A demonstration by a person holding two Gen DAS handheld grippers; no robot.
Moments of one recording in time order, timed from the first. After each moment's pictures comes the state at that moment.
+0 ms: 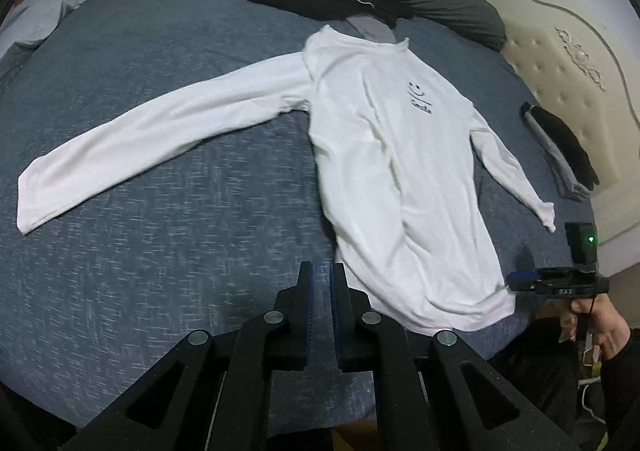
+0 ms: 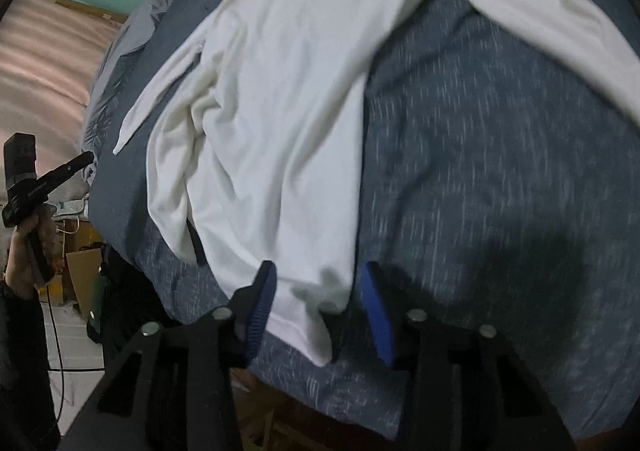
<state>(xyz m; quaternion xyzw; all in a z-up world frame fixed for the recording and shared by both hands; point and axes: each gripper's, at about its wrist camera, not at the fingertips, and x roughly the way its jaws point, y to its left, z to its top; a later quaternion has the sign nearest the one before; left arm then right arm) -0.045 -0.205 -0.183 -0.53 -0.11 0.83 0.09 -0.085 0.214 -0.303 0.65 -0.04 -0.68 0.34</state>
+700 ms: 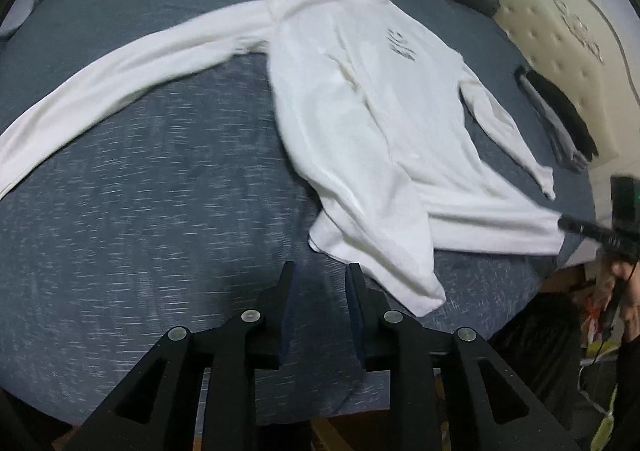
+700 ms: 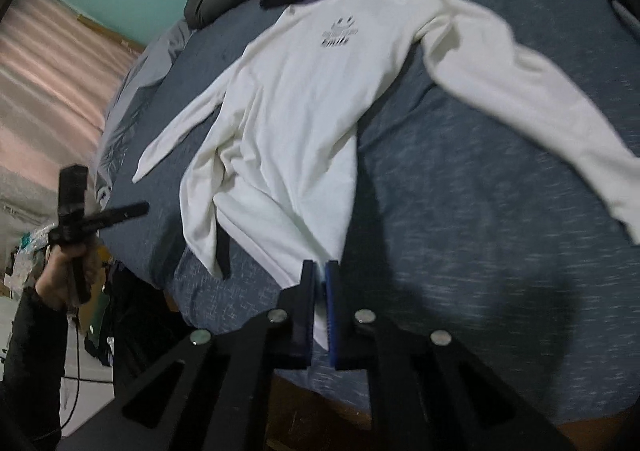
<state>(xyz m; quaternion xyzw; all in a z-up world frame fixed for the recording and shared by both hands) -0.043 -0.148 -0.233 -0.58 -0.10 0.80 0.13 -0.088 0.275 -0.230 0.58 -0.06 -0.74 0.34</state>
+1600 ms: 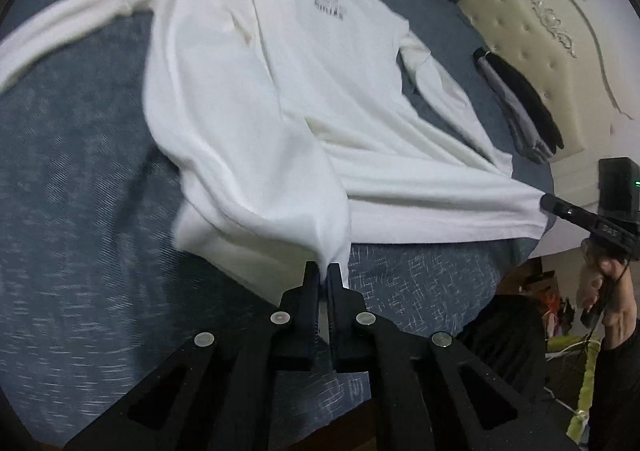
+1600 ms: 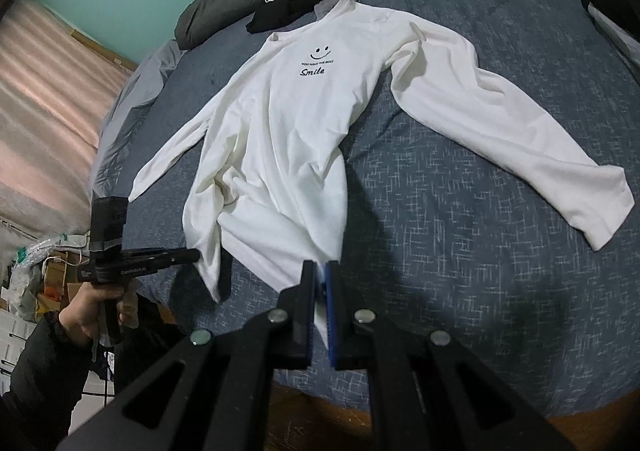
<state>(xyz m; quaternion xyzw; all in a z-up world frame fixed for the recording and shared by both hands) -0.046 -0.082 -0.259 -0.58 -0.16 0.78 0.19 -0.094 0.298 -0.211 0.56 -0.07 -0.76 0.33</state>
